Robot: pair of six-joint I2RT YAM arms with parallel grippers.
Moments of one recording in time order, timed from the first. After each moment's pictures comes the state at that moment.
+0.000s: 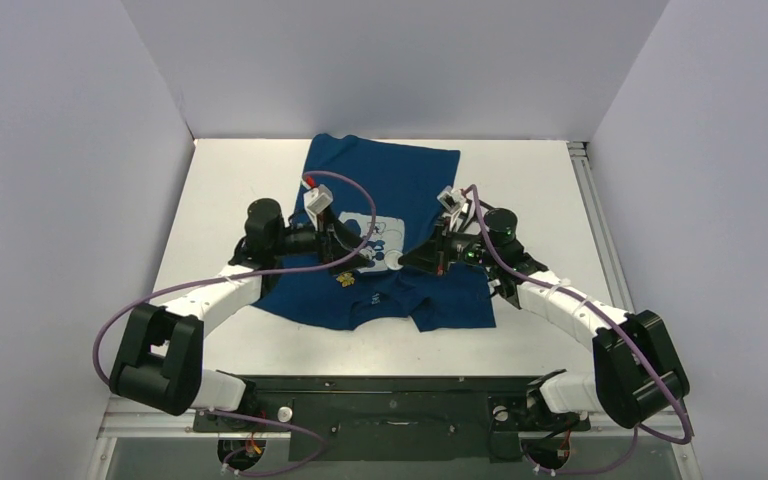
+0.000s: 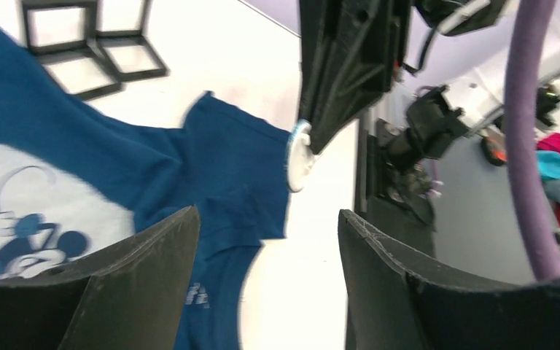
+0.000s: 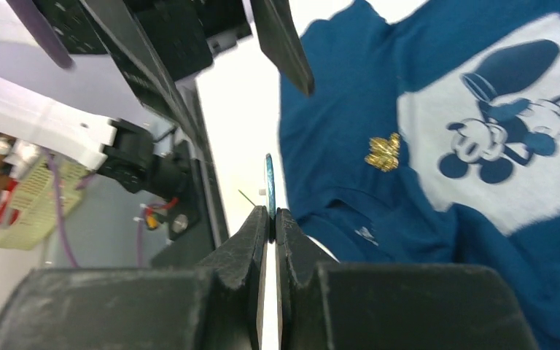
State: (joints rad) left arm -0.31 1.40 0.73 0.53 1.06 -0.34; right arm 0.45 1.32 0.69 0.40 -0.85 0.43
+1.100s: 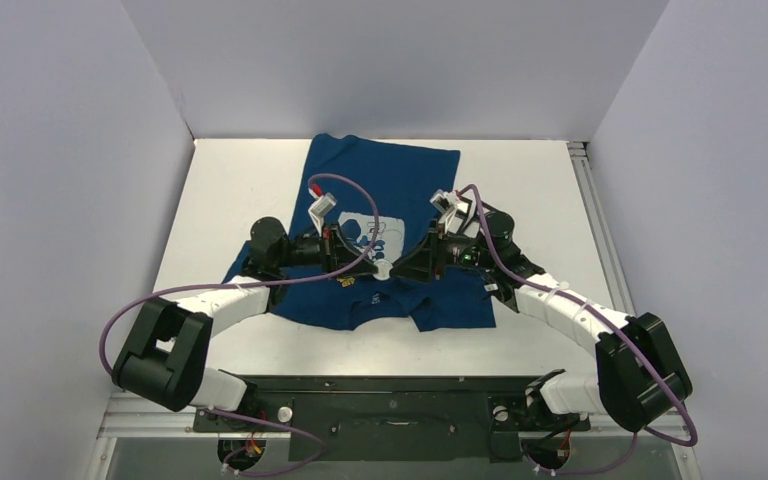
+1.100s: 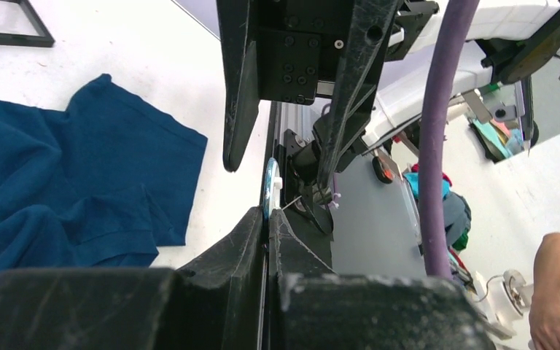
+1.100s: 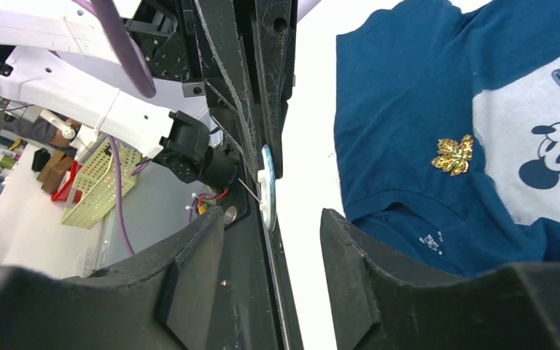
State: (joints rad) left arm -0.40 1.41 0.61 0.89 1.12 -0.83; right arm 0.50 1.30 0.69 0.48 -0.94 0.60
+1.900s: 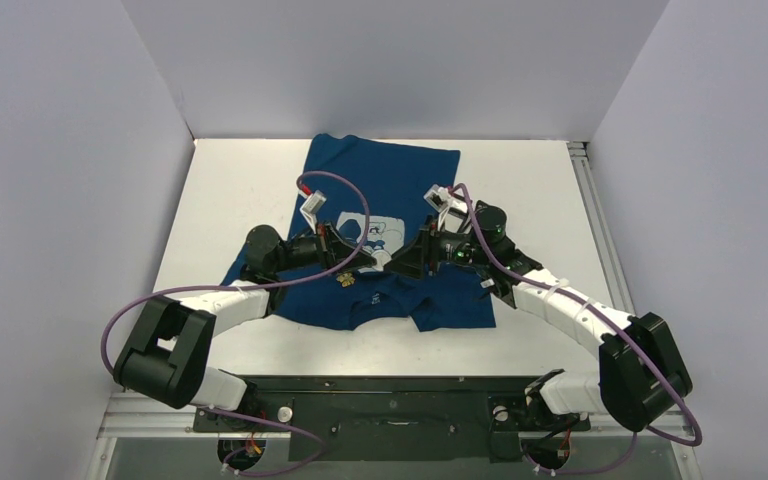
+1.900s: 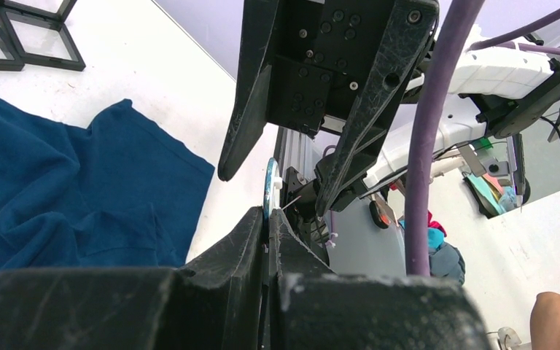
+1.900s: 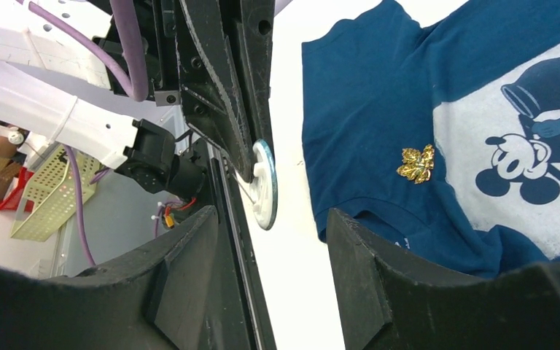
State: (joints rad) left arm -0.38 1.43 0.55 1.06 0.99 -0.99; right arm 0.54 1.30 0.75 0.36 -0.83 0.50
